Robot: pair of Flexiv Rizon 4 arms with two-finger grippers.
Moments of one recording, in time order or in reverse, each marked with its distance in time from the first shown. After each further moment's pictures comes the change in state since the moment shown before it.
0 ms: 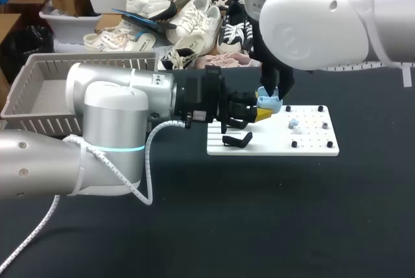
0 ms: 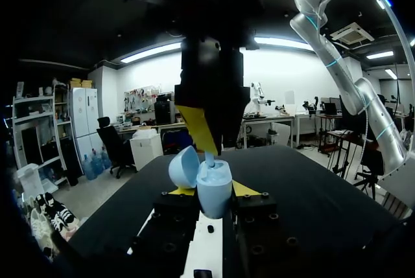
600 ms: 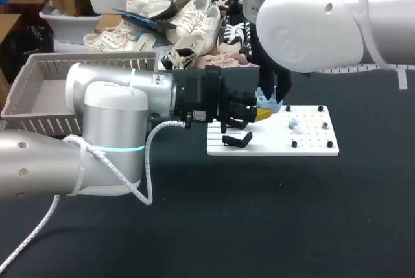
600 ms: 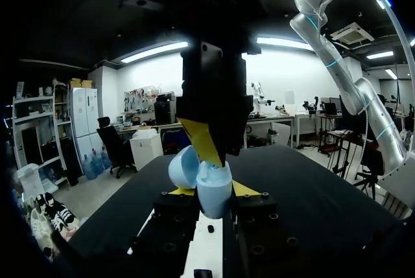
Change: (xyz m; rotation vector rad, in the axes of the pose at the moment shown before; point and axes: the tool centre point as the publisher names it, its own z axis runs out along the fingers) left arm 0.000 0.000 0.000 0.000 0.000 0.000; right arm 0.005 0.002 0.007 0.005 0.017 -0.009
